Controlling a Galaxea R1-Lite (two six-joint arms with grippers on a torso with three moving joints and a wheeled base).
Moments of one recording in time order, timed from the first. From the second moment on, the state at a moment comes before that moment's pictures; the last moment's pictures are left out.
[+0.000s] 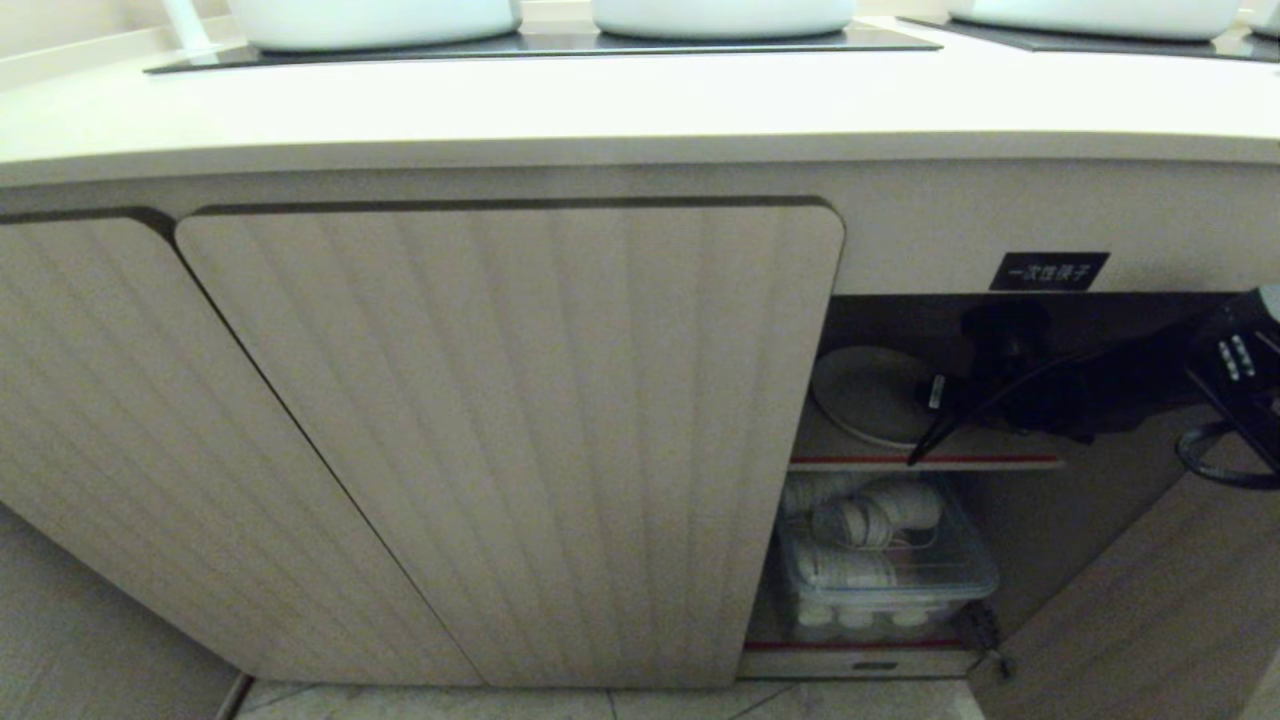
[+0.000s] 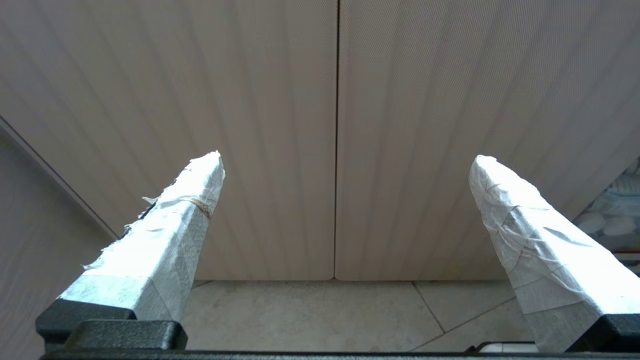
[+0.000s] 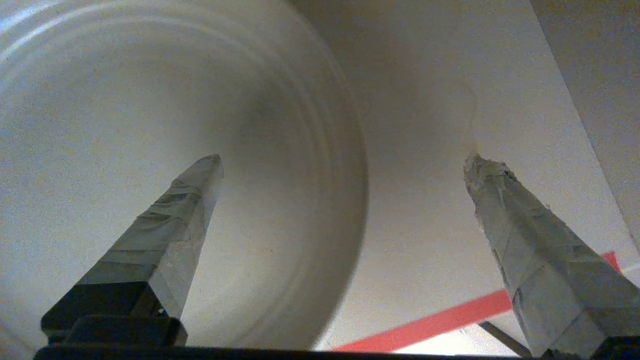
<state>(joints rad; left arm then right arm) 0.00 0.00 0.00 0.00 0.00 0.00 0.02 2.29 -1.47 -0.23 -0.27 0.26</state>
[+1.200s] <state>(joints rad) 0.00 0.00 0.00 0.00 0.00 0.00 0.02 2.33 -1.54 -0.15 -0.27 0.26</state>
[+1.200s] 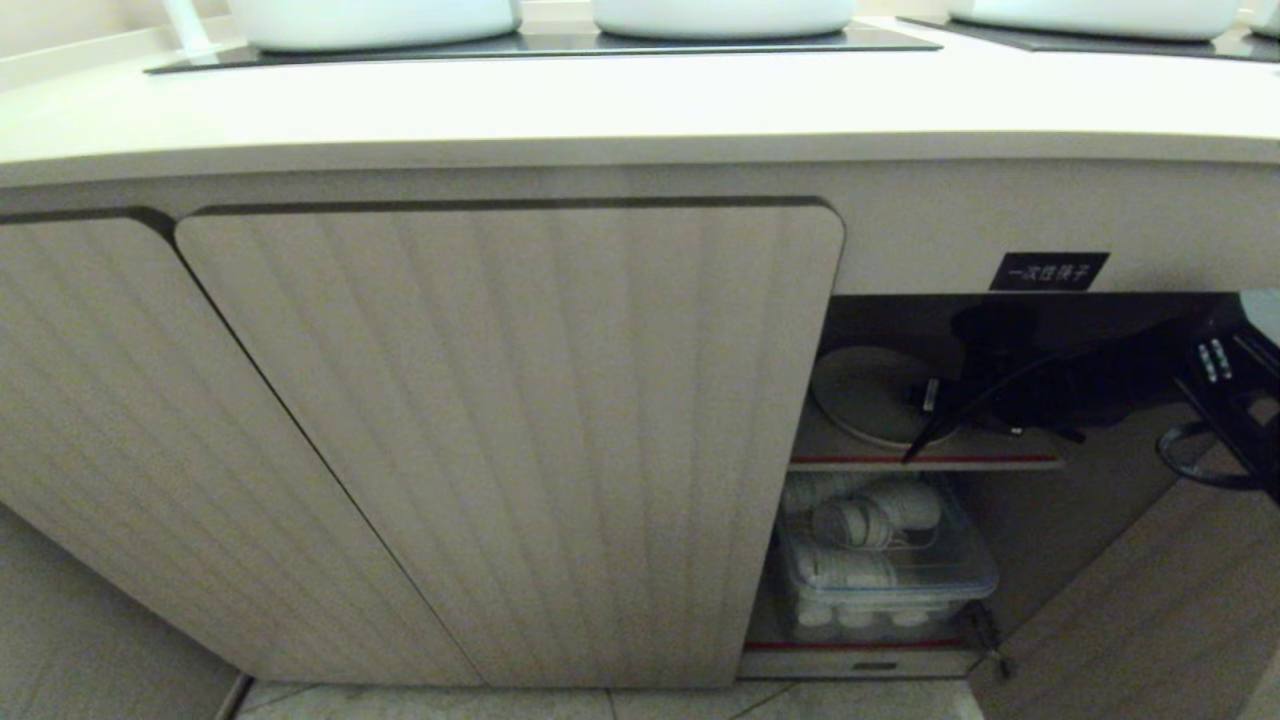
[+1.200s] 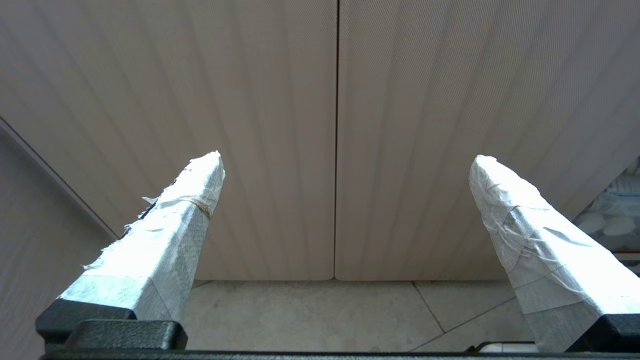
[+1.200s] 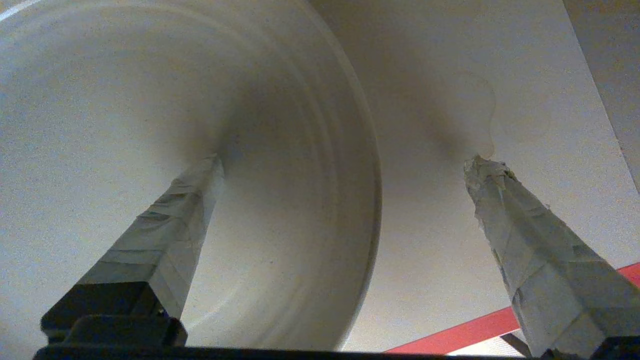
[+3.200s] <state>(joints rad) 0.00 0.00 0.00 0.00 0.00 0.00 0.02 2.33 -1.58 -0.08 -0.27 0.34</state>
